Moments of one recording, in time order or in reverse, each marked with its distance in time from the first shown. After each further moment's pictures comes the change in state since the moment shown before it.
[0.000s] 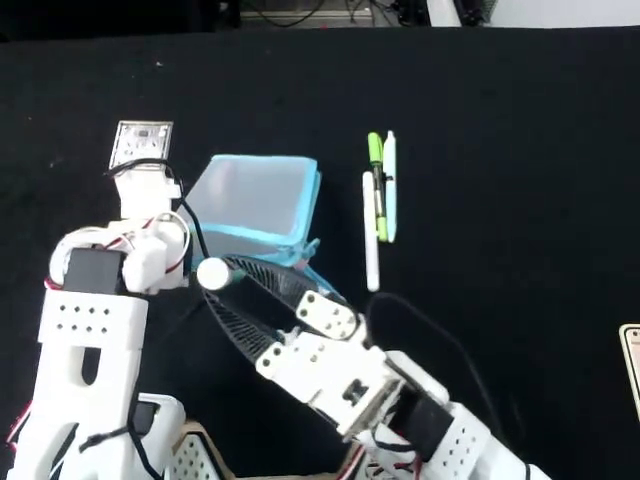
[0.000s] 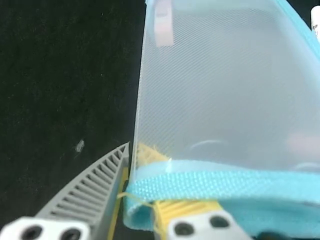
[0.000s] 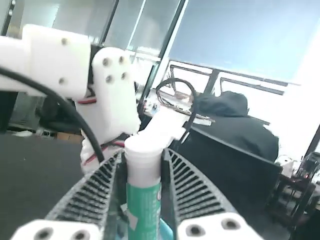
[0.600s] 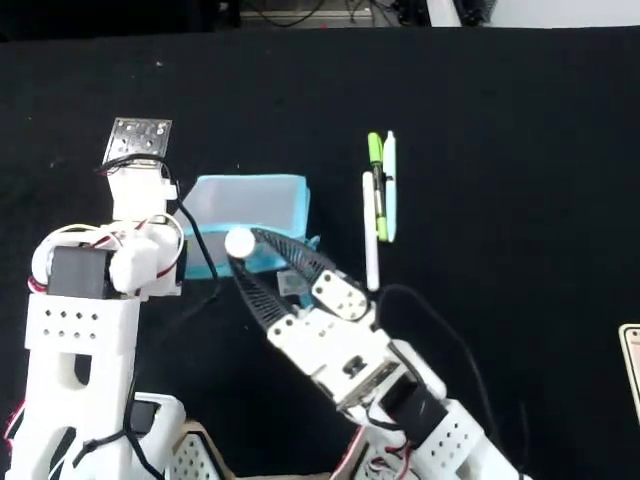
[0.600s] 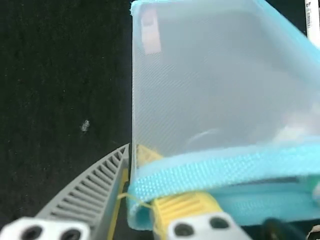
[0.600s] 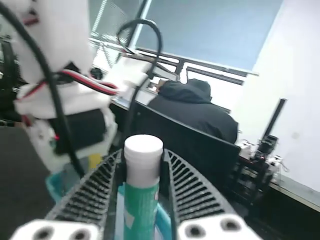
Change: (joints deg) left arm 0.0 0.2 -8.7 11.3 -1.3; right arm 9.3 0.0 5.4 -4.7 0.0
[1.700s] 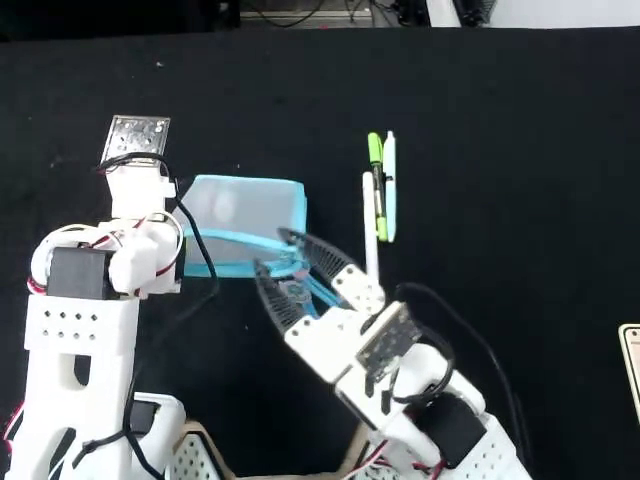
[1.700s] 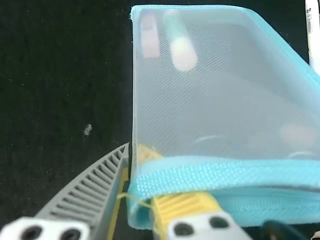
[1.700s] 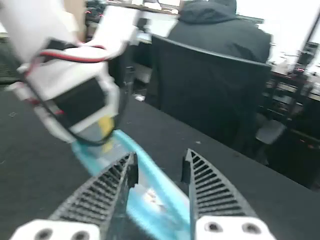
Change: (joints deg) left arm -0.1 0.0 0.2 -1.6 0.1; right arm 2.4 0.0 -17.4 35.6 -12.2
